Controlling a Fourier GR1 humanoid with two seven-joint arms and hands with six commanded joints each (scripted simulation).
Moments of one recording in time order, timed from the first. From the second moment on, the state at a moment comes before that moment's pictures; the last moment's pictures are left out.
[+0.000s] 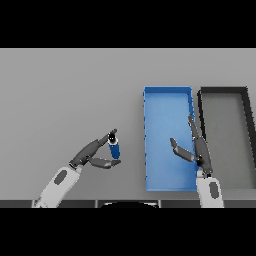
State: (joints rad) left arm -0.16 0.34 -0.53 -1.45 0.08 -0.15 -0.06; right arm 0.08 -0.17 0.06 -1.69 0.15 0.05 -0.08
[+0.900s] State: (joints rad) left arm -0.19 0.14 -0.55 -1.31 0.08 -0.13 -0.15; right arm 0.10 -0.16 0.06 -1.68 0.15 0.06 -0.11
